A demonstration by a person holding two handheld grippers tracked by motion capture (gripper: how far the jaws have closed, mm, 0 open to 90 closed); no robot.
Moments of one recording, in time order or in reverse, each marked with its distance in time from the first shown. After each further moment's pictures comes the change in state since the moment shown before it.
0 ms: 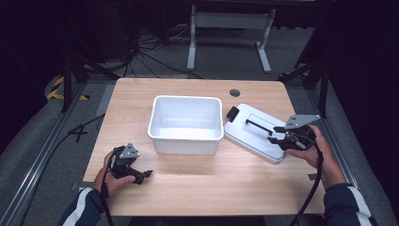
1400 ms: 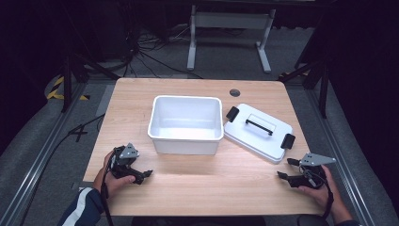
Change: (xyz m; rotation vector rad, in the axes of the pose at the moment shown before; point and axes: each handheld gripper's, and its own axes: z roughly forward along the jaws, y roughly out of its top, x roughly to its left) left arm 0.000 0.000 0.000 0.001 0.000 0.001; right arm 0.042 -0.131 0.007 -0.063 0.002 0.235
